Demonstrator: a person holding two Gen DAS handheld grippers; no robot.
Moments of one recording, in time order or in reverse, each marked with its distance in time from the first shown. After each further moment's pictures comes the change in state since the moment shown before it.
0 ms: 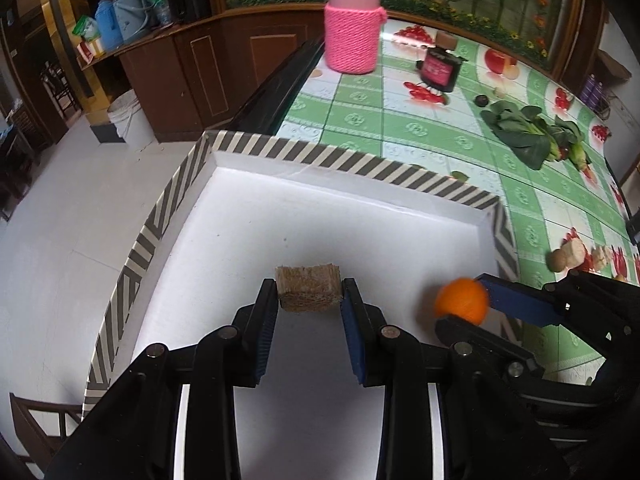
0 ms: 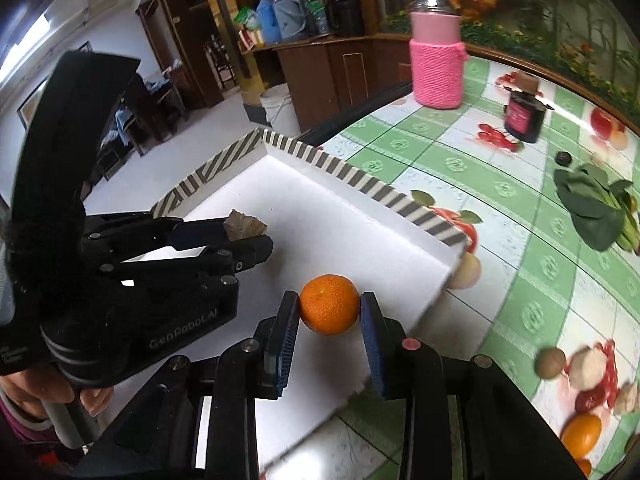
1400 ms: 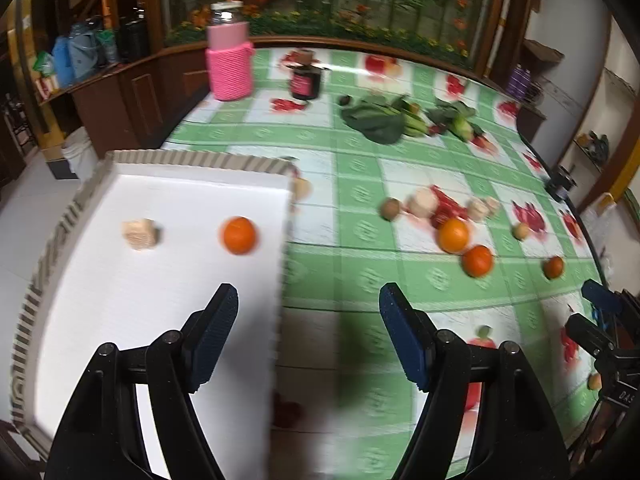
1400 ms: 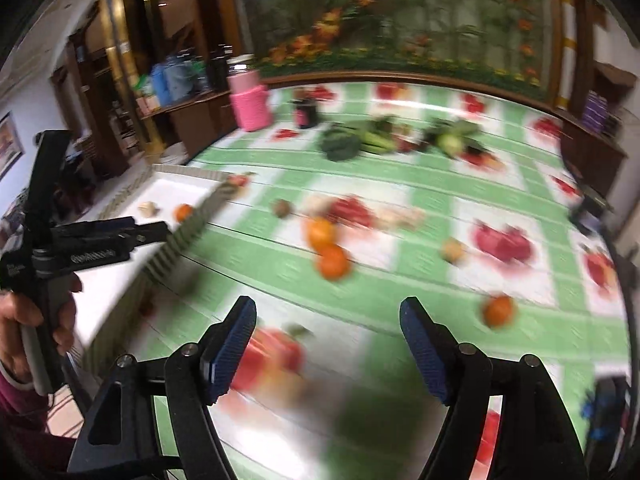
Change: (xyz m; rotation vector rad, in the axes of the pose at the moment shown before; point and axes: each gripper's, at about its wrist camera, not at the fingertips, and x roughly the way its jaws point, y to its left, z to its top) left arm -0.079 -0.115 -0.065 0.117 -0.115 -0.185; right arm -0.221 -0.104 -0.193 0.306 -0.173 -0.358
